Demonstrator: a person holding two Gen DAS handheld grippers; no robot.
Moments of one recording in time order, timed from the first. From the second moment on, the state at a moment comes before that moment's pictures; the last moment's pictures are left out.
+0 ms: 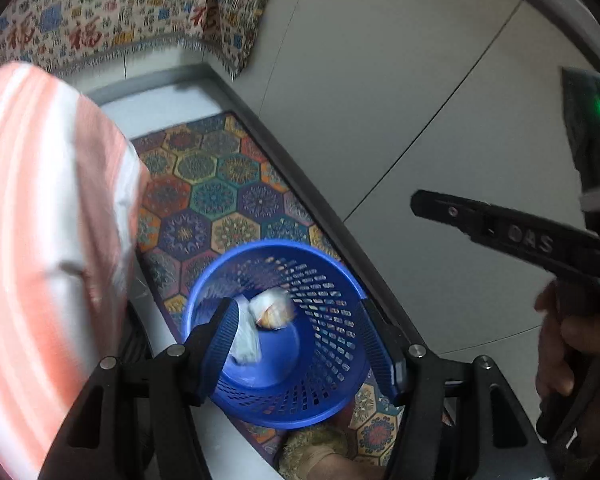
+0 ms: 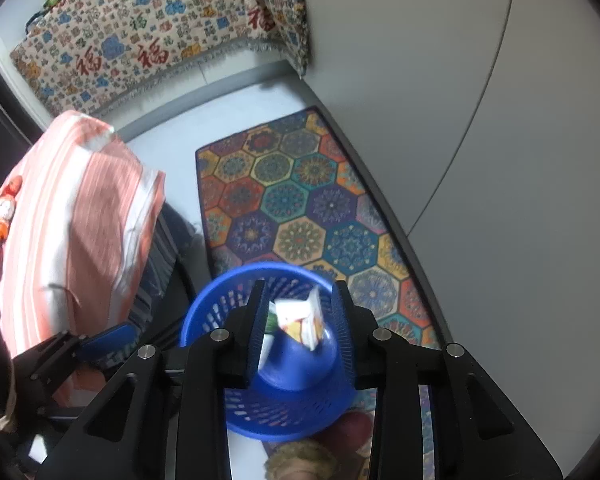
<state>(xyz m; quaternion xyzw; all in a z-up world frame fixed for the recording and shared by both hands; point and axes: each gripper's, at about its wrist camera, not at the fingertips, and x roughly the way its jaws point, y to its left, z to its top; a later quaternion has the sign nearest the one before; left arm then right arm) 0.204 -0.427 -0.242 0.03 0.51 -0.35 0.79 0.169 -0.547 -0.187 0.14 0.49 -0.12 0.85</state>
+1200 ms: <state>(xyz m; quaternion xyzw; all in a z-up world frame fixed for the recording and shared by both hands) 0.175 -0.031 -0.197 0.04 0.46 -0.05 0.89 0.198 -0.176 -0.189 -0.04 0.44 0.16 0.88</state>
